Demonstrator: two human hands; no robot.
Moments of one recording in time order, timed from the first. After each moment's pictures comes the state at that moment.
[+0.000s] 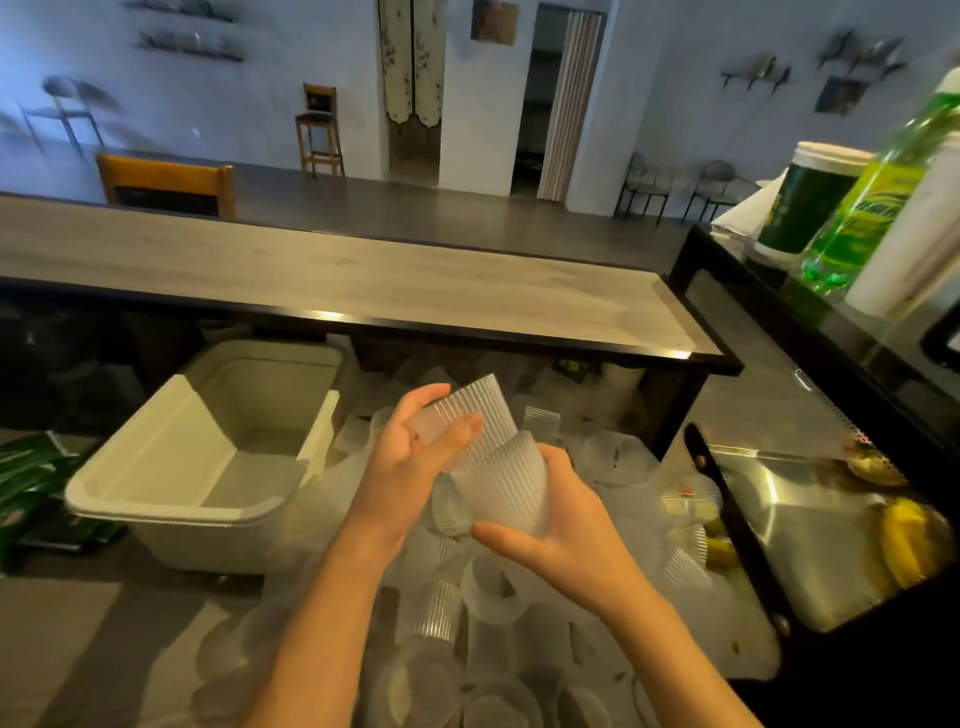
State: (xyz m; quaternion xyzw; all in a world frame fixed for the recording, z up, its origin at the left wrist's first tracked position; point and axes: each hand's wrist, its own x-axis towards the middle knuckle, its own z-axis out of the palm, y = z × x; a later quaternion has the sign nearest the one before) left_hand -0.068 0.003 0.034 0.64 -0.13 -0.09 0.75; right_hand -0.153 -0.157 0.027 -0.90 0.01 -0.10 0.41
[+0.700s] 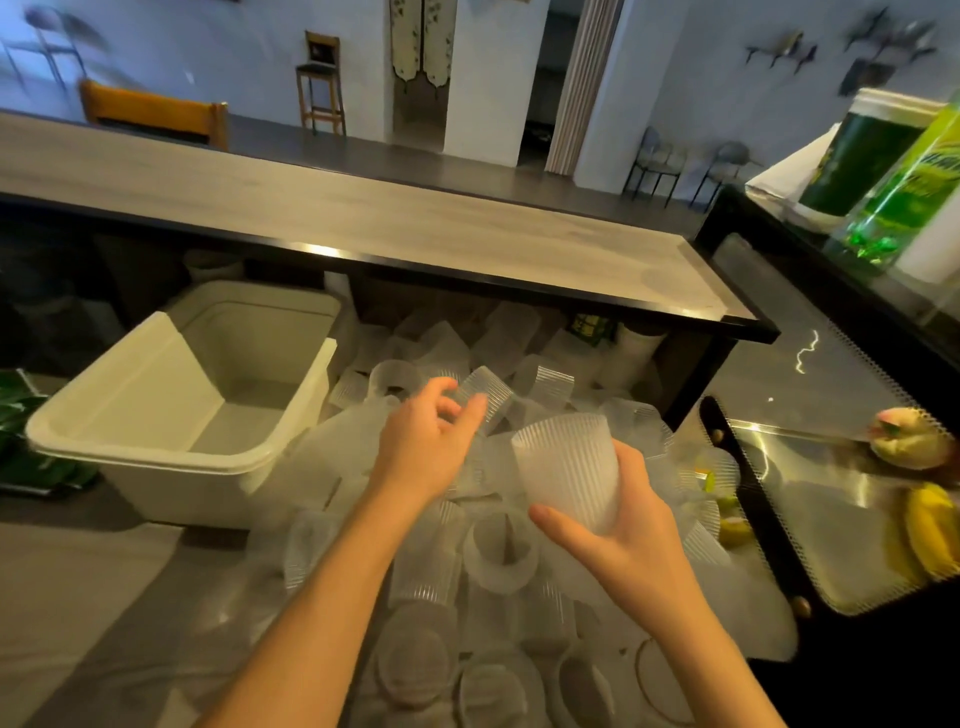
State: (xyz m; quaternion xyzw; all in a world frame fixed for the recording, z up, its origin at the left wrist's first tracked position) left_hand -0.038 -0.014 -0.024 0.85 -0.11 0.02 0.51; right_hand -0.178 -0.175 -0.004 -0.87 0.08 -0.16 0.45
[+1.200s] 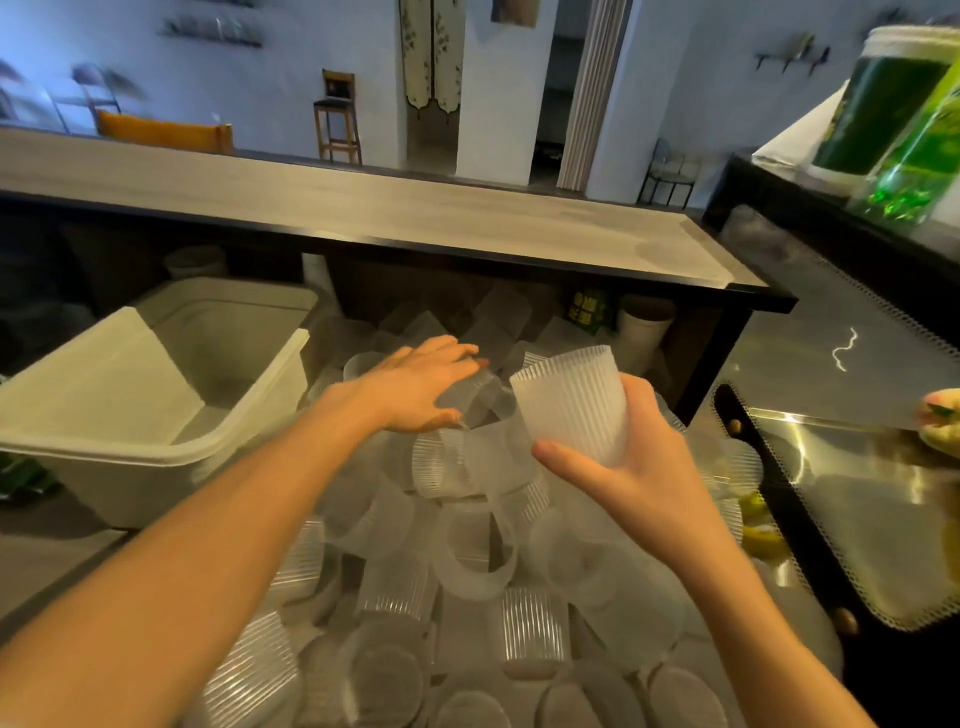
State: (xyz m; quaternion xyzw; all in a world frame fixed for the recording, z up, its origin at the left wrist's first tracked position) left_hand 0.054 -0.036 -0.039 0.91 -0.41 -0.01 0.00; right_hand -0.146 -0.220 -0.009 -0.89 0.04 -0.19 0.41
